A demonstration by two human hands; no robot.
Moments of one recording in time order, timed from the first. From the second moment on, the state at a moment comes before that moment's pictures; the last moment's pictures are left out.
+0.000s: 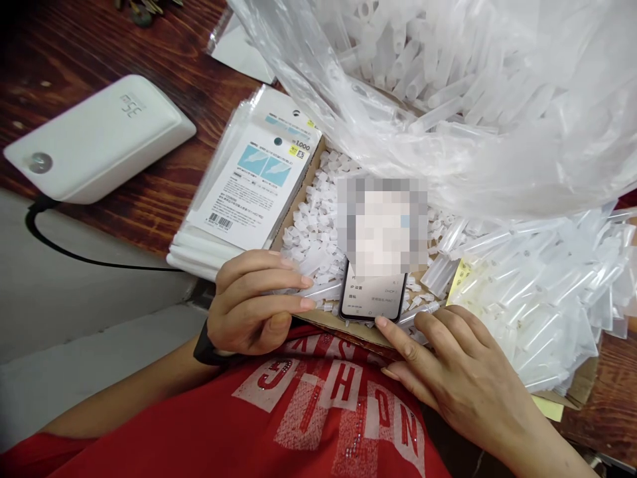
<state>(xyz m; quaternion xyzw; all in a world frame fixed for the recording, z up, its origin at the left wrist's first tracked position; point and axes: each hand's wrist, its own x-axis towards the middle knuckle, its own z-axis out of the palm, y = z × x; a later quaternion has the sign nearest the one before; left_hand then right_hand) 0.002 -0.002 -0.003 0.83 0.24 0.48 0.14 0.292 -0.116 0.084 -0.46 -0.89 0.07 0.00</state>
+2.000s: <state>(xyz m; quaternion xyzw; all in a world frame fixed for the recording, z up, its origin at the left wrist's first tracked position) 0.002 -0.001 0.004 0.82 0.23 0.50 0.17 0.294 0.015 0.094 -0.44 -0.88 -0.15 -0.06</state>
